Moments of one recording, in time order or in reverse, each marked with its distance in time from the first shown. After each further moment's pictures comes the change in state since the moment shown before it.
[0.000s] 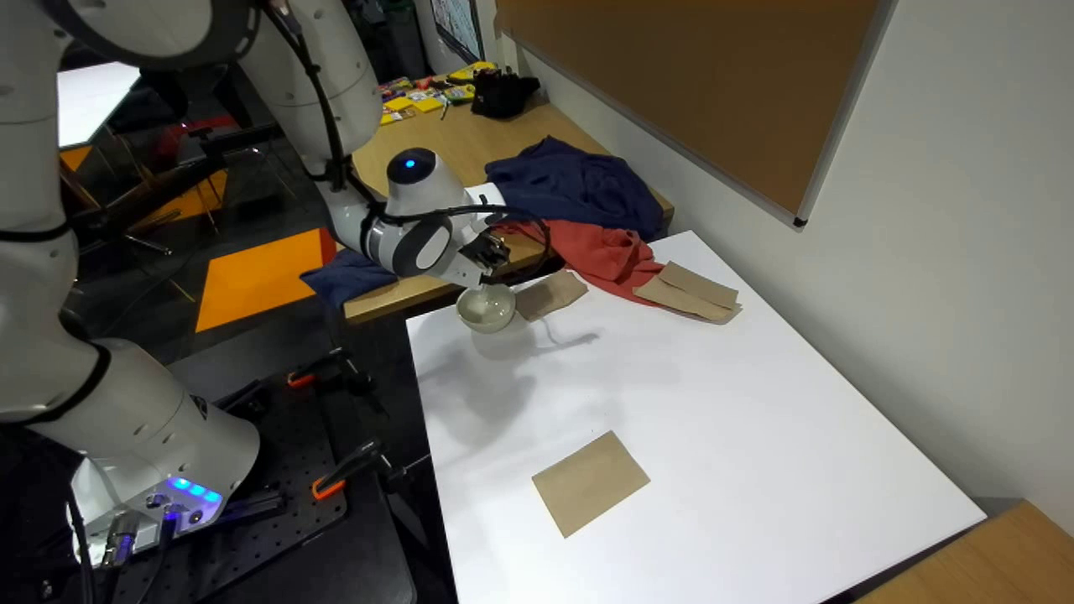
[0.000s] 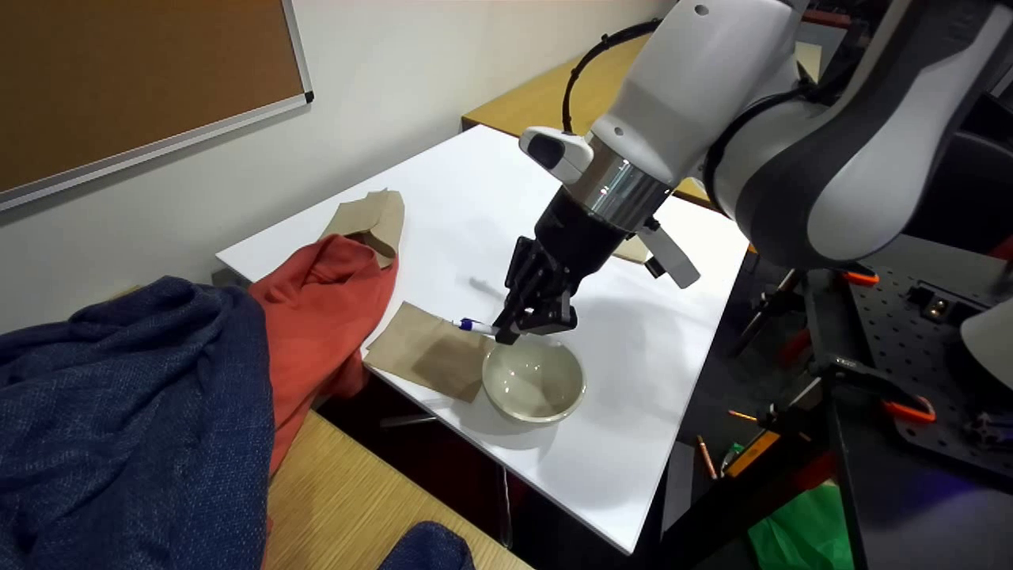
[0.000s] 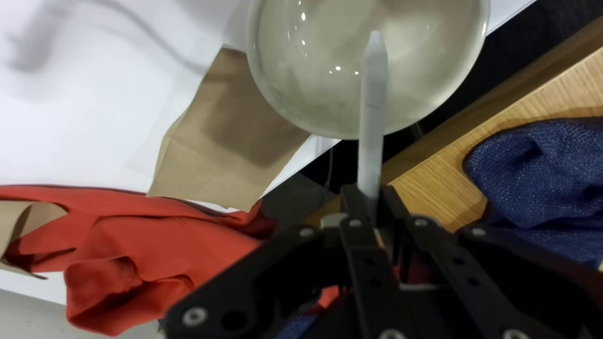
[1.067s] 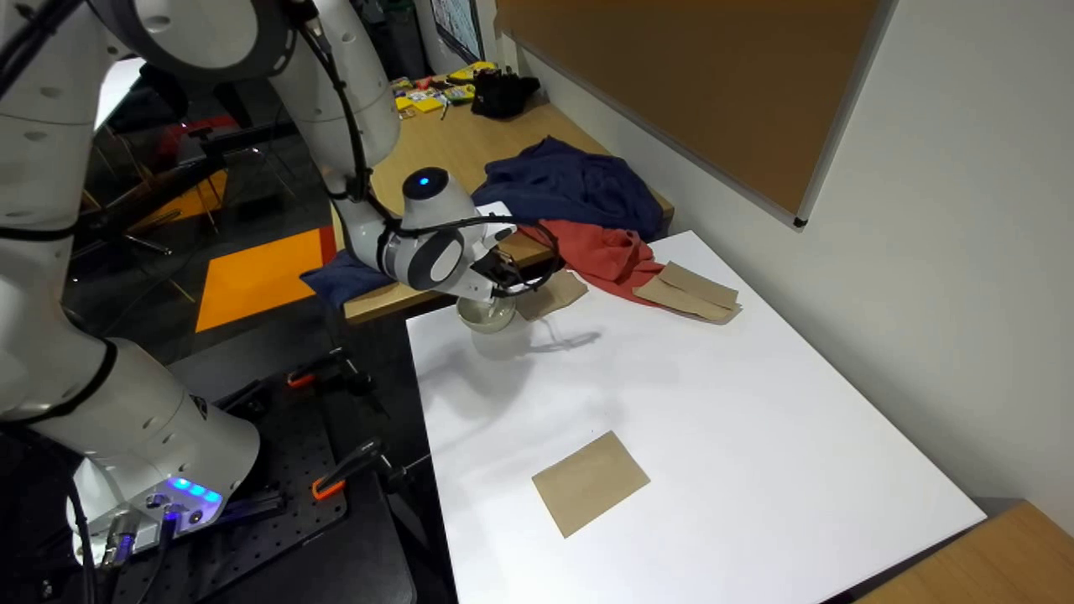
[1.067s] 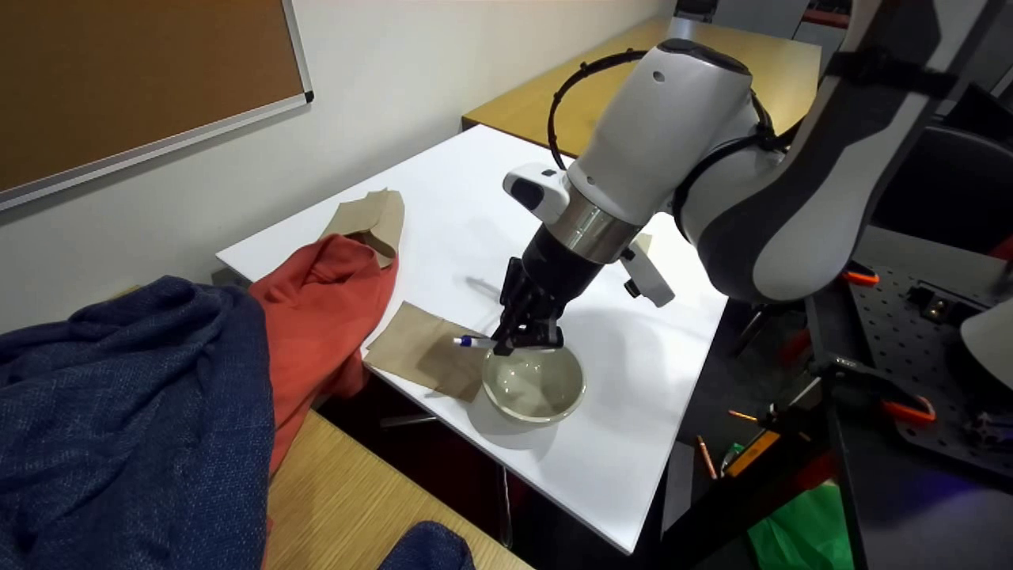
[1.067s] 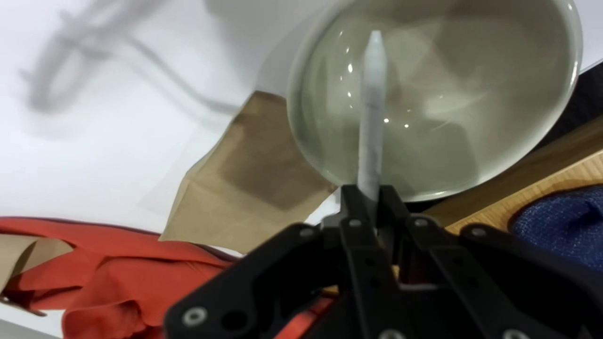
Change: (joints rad) arm 0.168 0.097 -0.168 0.086 0.008 0.000 0.000
